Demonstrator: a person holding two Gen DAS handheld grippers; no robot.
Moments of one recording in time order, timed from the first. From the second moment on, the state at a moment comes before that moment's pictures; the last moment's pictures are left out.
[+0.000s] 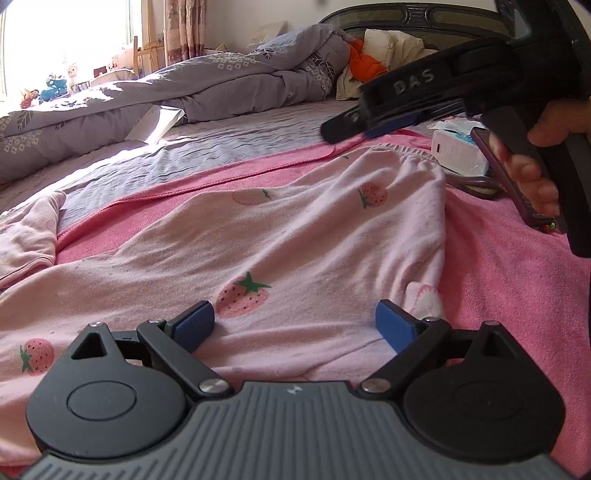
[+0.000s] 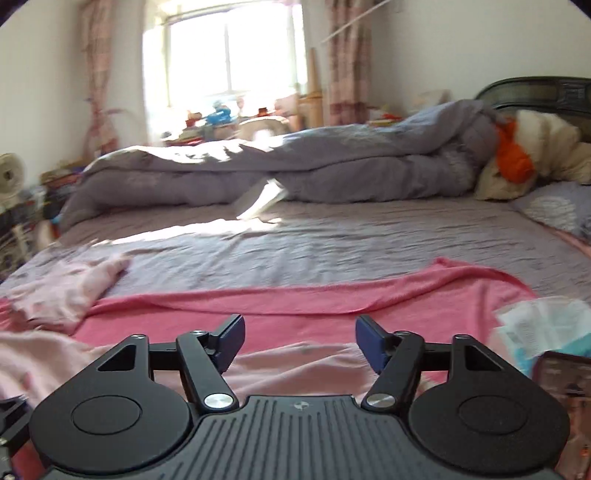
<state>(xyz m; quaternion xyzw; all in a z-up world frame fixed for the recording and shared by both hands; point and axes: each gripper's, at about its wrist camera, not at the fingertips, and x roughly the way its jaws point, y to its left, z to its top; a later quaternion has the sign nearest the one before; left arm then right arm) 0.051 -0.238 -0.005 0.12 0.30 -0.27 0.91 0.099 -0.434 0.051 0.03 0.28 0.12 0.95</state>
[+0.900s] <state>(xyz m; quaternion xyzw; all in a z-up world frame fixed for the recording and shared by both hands) -0.018 -0.074 0.040 0.00 0.31 -0.23 0.92 0.089 -0.292 0.033 -0.06 0.31 0.26 0.91</state>
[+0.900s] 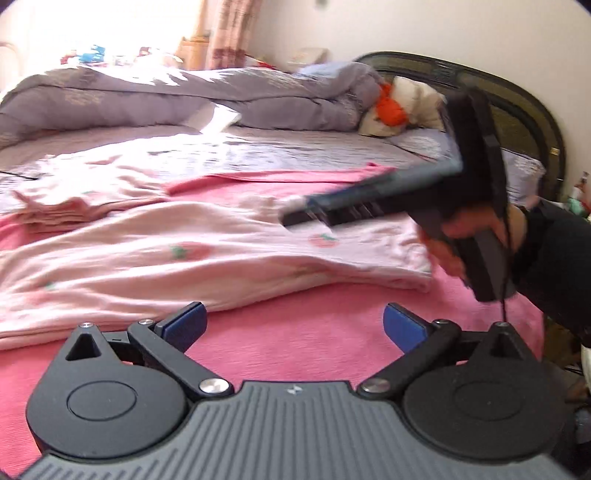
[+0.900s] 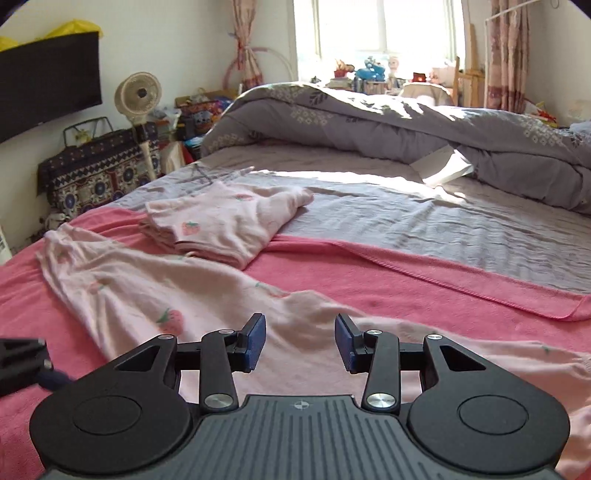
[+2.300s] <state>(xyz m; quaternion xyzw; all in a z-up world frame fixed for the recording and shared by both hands) 0.034 0.126 0.007 -0.08 0.31 0.06 0.94 0.137 -0.088 -0.012 -0.06 0.34 0.20 0.92</state>
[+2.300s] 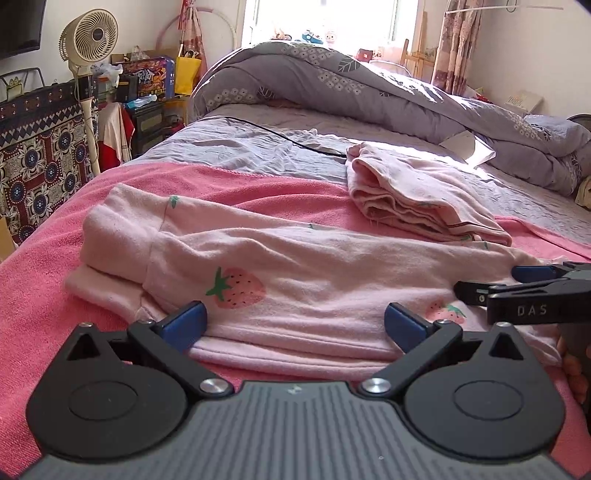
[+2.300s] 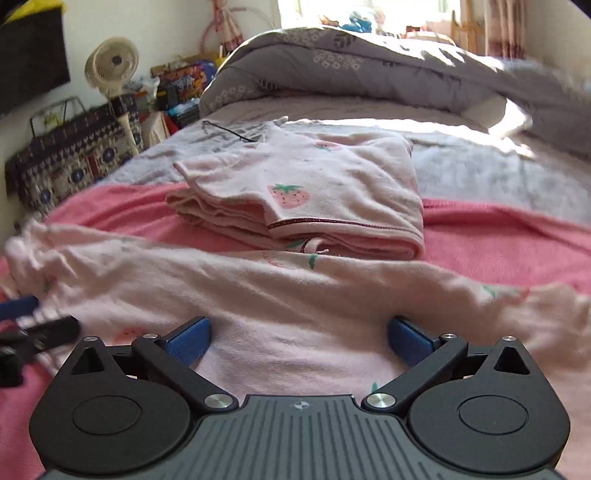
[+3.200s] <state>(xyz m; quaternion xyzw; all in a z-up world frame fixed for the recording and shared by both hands) 0.033 0.130 0.009 -0.10 0.31 0.06 0.95 -0.061 -0.335 0.025 0.16 0.30 0.21 0.92</state>
